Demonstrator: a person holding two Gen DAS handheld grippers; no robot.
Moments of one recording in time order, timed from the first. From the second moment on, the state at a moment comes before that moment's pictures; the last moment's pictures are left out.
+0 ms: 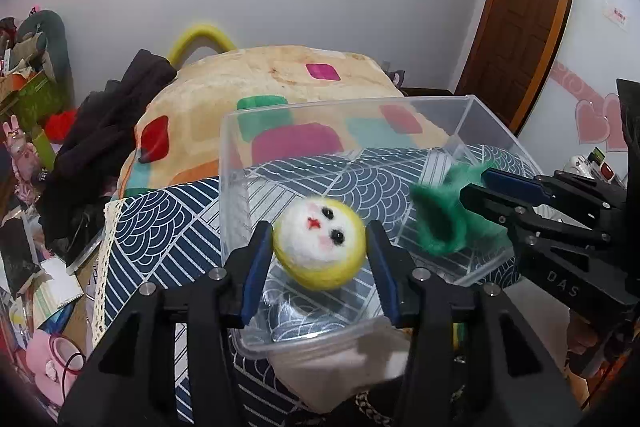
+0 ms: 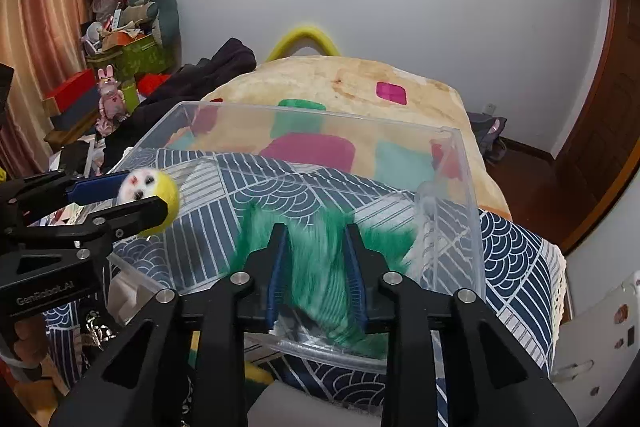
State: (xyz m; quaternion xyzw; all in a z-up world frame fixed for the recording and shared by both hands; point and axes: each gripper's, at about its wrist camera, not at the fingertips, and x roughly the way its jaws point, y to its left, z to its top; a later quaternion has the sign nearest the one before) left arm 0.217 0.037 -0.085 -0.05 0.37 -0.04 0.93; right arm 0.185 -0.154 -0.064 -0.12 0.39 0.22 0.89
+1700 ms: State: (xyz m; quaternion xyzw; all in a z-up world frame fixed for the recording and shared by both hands) left arm 0.118 -0.008 -0.115 -0.07 0.39 -0.07 0.92; right arm 0.084 -0.202 -0.098 -0.05 0.40 0.18 0.90
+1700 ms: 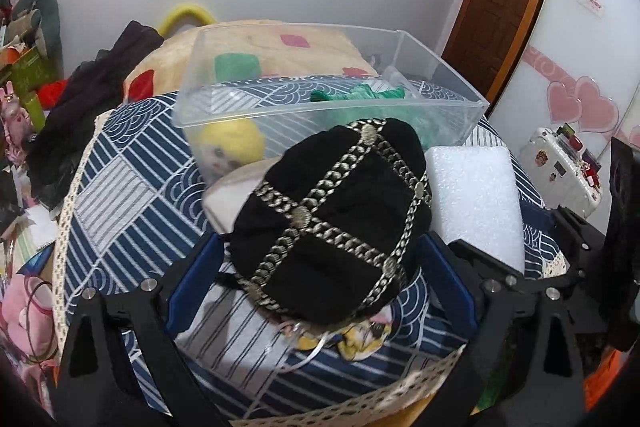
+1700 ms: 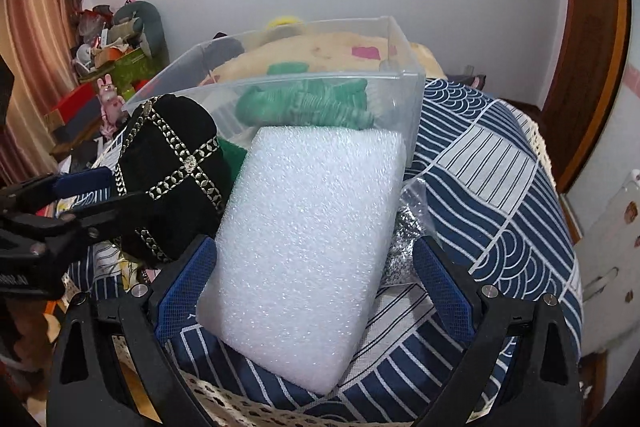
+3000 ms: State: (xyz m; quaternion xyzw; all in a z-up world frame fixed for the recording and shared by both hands) left arm 0.064 0.026 -0.039 -0.08 0.27 -0.08 0.96; right arm 0.063 -0.223 -0.046 -0.01 0.31 0.20 0.93
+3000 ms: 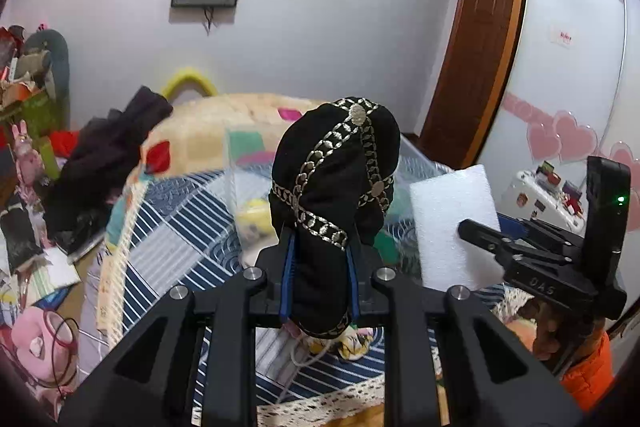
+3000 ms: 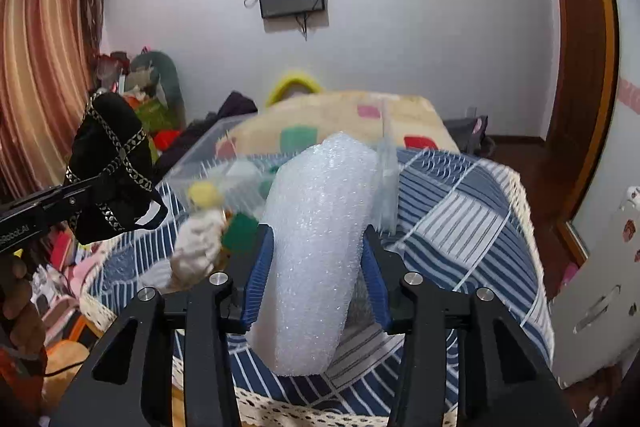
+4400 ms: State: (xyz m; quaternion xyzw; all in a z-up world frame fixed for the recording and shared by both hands) left arm 0.234 0.019 -0.089 -0.06 0.36 -0.06 0.93; right arm 0.179 -0.162 -0.062 -0.05 0.35 0.21 0.91
